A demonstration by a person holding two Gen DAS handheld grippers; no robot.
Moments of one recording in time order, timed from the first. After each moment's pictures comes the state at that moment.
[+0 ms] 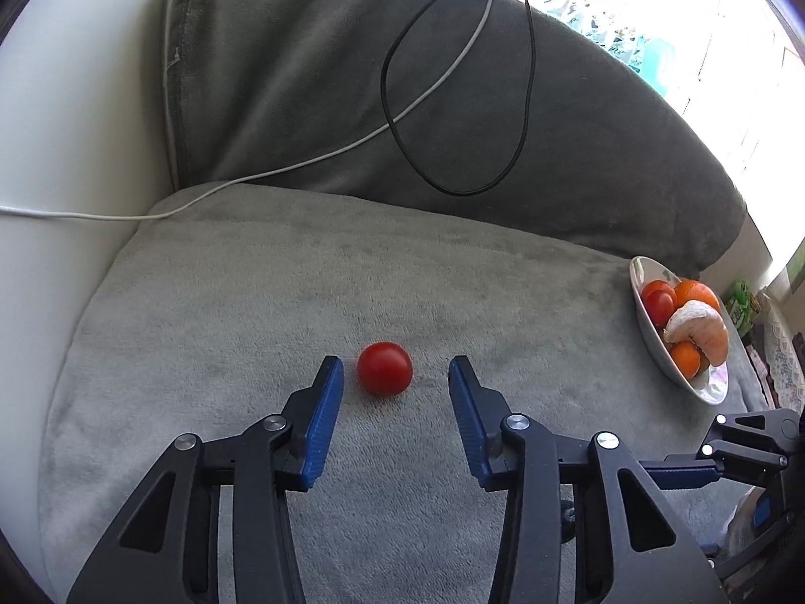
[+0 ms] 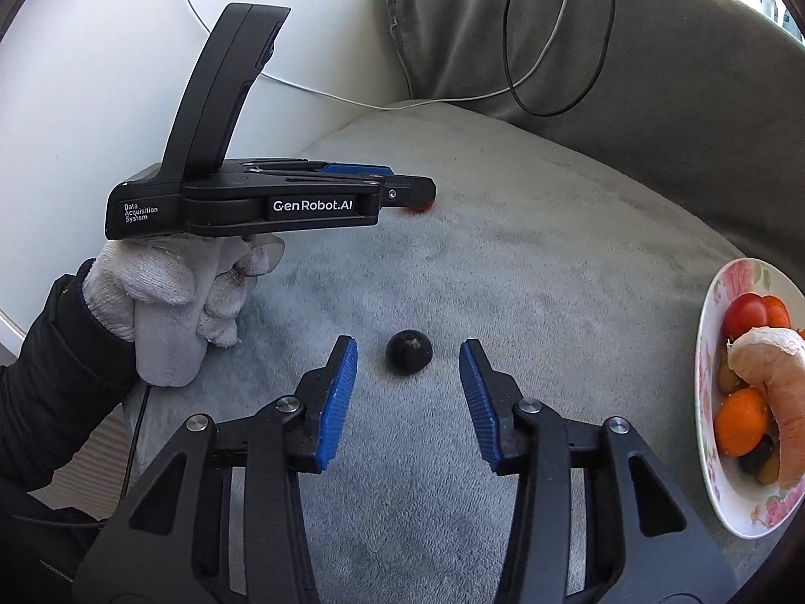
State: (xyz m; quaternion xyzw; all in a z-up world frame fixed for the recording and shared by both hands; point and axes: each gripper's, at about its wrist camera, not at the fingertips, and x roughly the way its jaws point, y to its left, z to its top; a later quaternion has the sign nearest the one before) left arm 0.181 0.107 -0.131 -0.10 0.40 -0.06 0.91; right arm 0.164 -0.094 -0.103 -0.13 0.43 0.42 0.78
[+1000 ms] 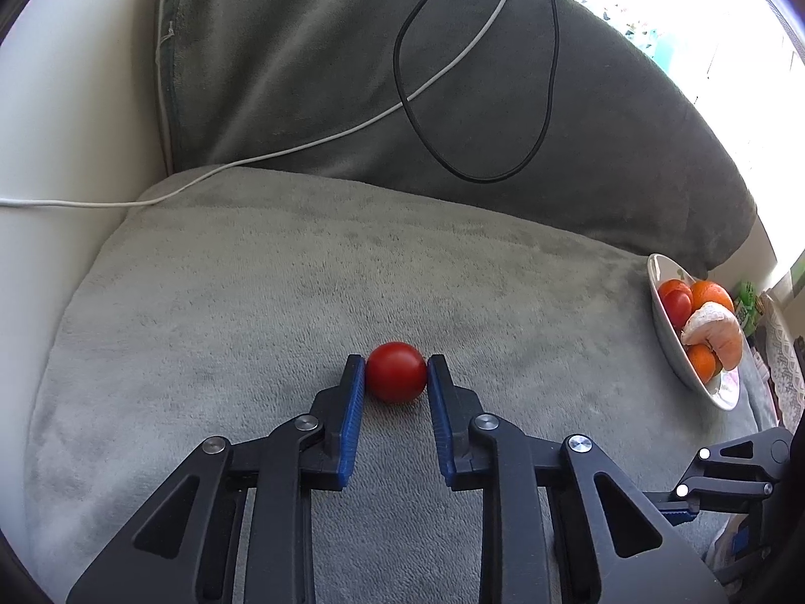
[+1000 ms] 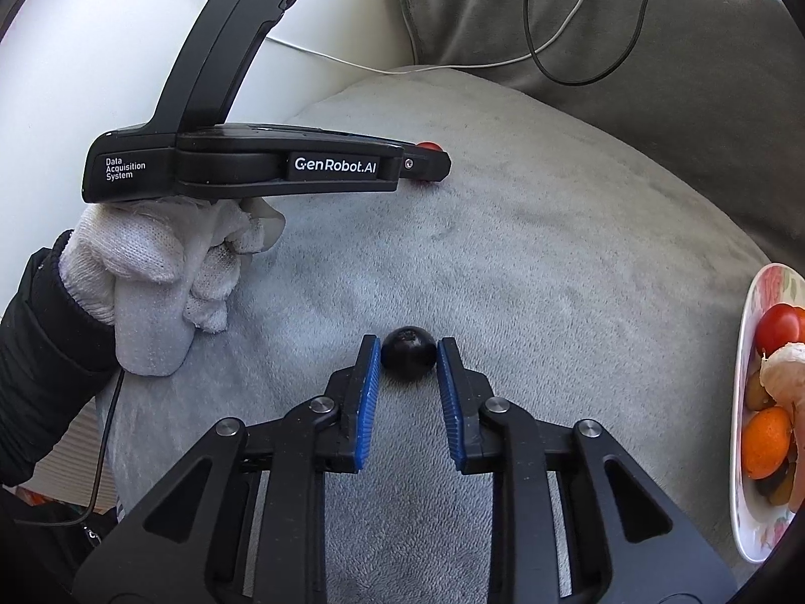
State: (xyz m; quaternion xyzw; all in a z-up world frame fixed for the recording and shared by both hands) left arm 0.199 0.108 -0.144 -0.10 0.41 -0.05 0.90; right arm 0.171 -0.076 -0.124 -0.16 0.45 0.42 0.77
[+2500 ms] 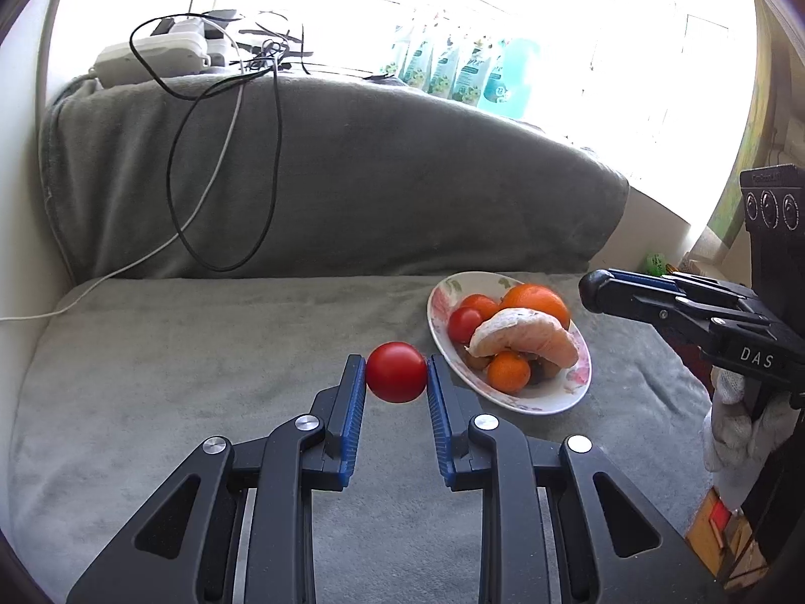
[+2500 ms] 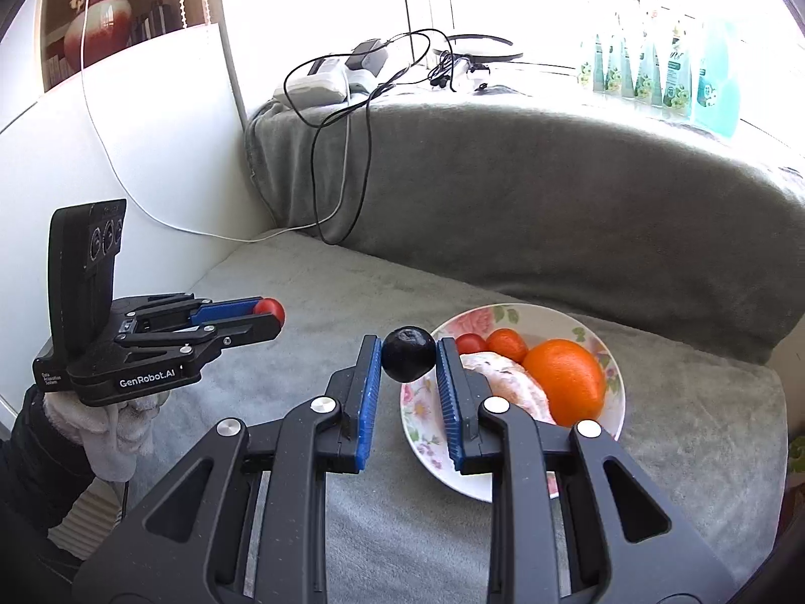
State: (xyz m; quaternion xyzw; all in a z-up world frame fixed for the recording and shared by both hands) left arm 0.146 -0.005 -0.065 -0.06 0.33 -0.17 0.93; right arm 0.191 -0.243 -0.003 -0.06 0.34 0.29 0.89
